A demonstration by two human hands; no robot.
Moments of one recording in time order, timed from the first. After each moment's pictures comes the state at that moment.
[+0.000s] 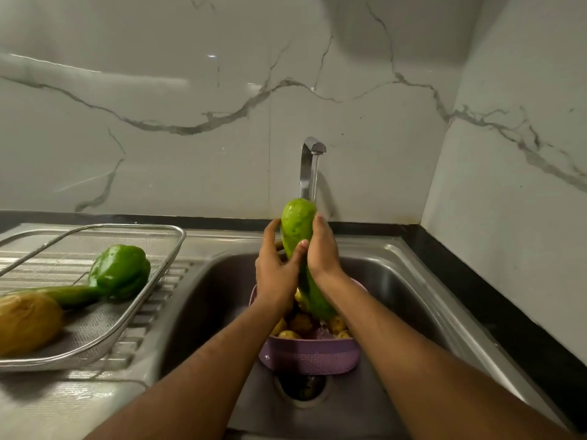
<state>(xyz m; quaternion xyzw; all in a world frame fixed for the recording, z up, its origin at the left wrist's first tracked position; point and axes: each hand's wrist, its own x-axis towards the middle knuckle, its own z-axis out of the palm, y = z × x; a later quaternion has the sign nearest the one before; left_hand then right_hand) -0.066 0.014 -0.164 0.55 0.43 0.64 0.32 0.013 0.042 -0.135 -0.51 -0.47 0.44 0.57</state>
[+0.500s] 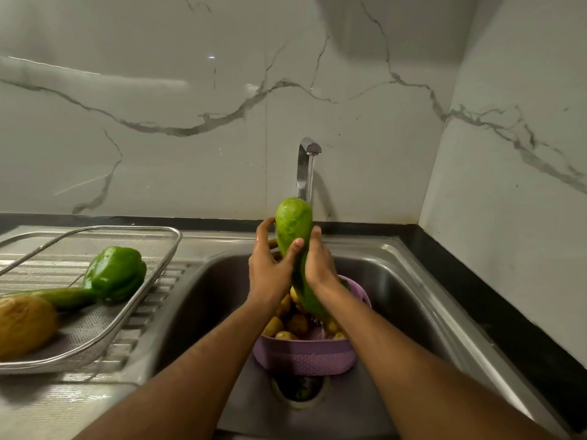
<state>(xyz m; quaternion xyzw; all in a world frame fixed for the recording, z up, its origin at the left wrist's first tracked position) -0.068 0.018 -0.163 0.56 0.44 0.63 0.30 0.022 0.034 -0.148 -0.56 -0.49 0.42 0.52</state>
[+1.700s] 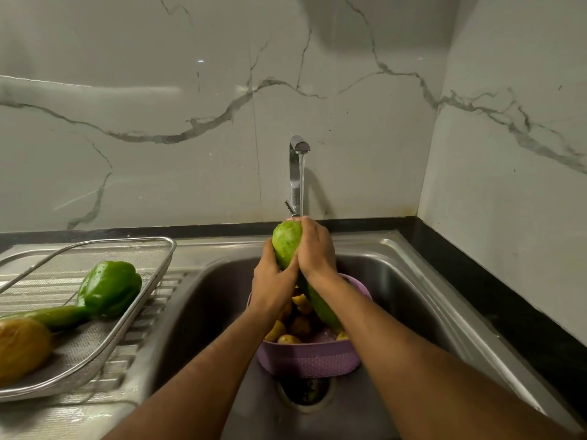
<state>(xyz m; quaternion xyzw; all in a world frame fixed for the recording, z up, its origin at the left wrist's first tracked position) -0.064 0.017 -0.170 0.58 0.51 0.53 0.34 0.021 0.049 -0.132 -0.55 -0.52 0.31 0.58</state>
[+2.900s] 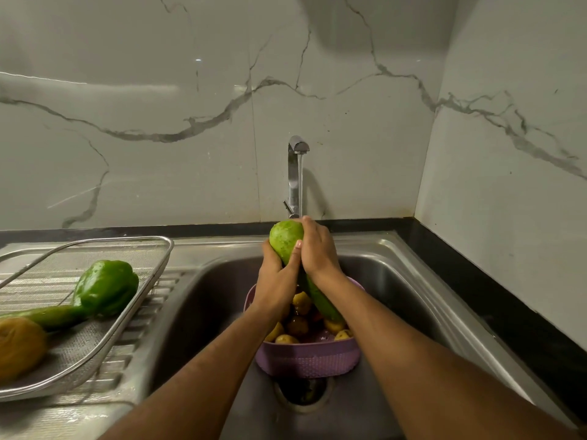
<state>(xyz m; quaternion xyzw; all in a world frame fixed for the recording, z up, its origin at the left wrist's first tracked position) -0.055 0.014 -0.161 0.56 0.47 0.55 0.41 0.030 0.044 -0.128 -0.53 -0.54 0.34 0.56</state>
